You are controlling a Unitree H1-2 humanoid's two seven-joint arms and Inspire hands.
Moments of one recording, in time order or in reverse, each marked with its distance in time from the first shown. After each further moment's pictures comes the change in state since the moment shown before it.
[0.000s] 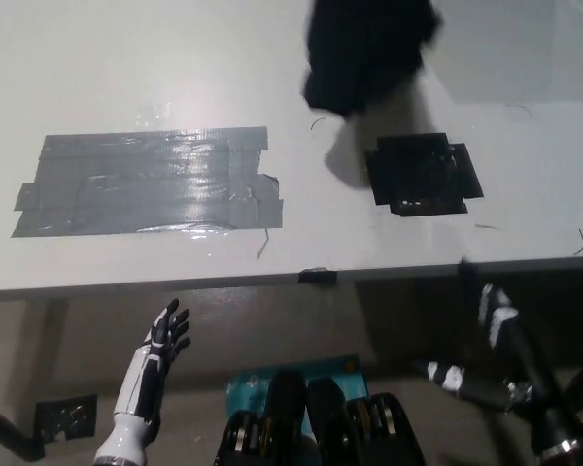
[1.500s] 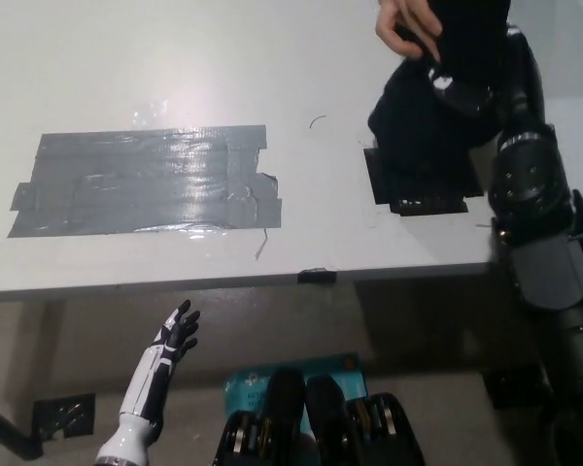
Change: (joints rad) left_arm -0.001 0.032 -0.051 -0.011 0.042 -0.015 -0.002; right_arm -0.838 -0.016 -0.024 0.812 -0.339 0.202 -0.373
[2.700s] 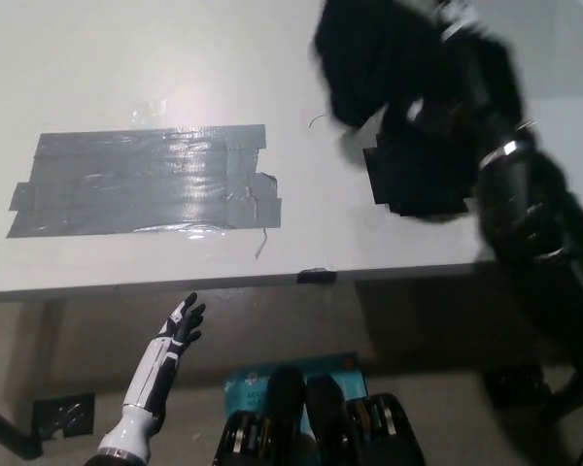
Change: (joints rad) left_arm -0.021 0.015 -0.021 0.001 0.019 -0.009 0.000; right_arm 0.031 -0.145 0.403 -0.139 -0.153 -0.073 0.128
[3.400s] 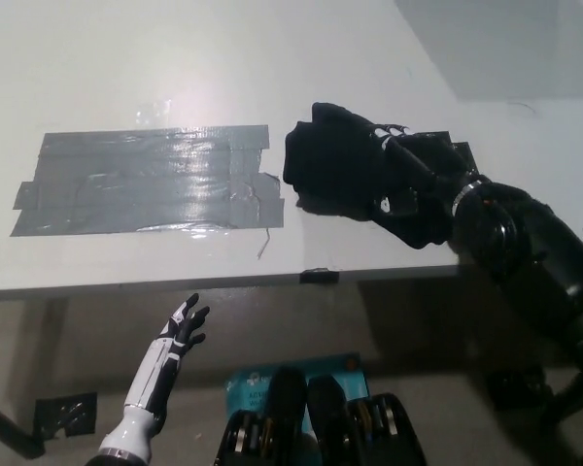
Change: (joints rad) left_arm 0.000 0.000 -0.003 0.007 0.004 -0.002 0.000; right_arm -0.058 -0.035 0.136 0.211 -0.002 -0.077 0.329
